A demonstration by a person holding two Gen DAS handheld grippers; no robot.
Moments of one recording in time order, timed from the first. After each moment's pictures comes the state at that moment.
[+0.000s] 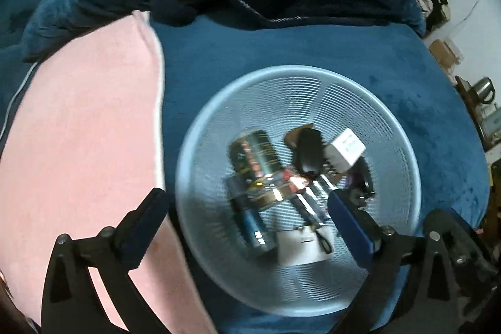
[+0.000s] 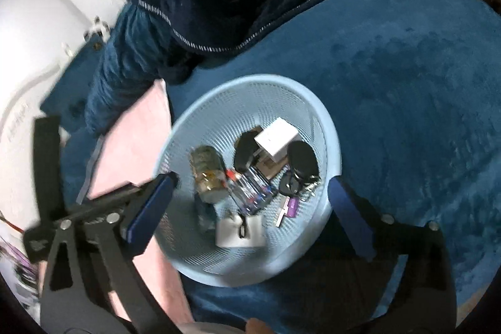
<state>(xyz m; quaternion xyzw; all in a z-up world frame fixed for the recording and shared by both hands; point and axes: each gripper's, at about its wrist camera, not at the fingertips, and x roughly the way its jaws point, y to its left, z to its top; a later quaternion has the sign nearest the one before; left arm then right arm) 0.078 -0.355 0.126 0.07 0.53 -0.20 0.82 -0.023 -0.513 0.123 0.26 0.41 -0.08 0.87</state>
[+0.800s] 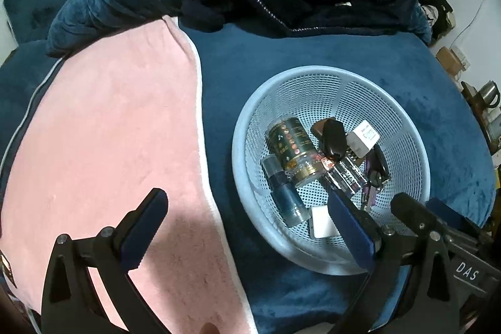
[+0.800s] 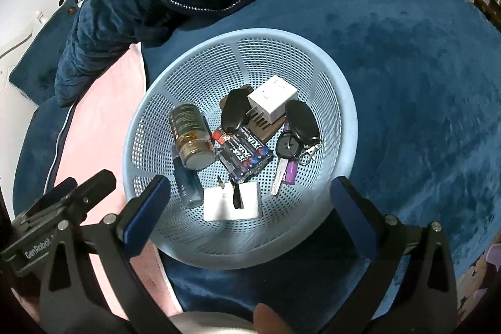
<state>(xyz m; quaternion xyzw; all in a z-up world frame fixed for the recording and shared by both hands) 0.054 -0.312 0.138 0.07 0.50 -0.18 0.84 -0.016 -0.483 0.103 0.25 0.47 -0.12 0.84</state>
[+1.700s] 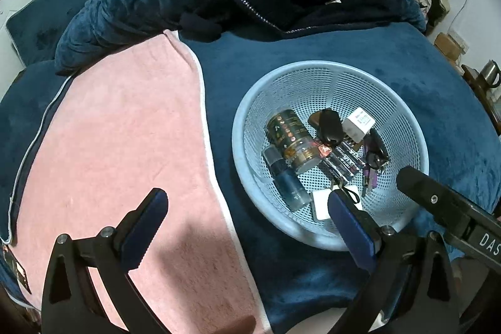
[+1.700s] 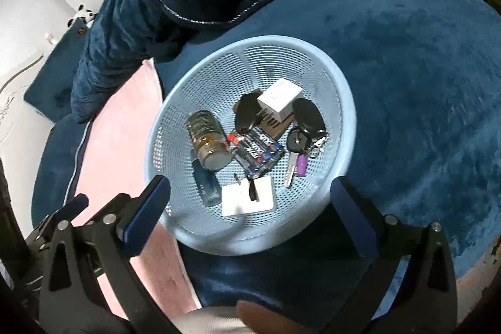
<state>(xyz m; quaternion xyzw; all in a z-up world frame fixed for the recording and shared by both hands) 0.023 -0.315 0.147 0.11 0.48 -0.18 0.85 -0.037 -0.478 0.113 0.29 0.43 -0.10 0.85</state>
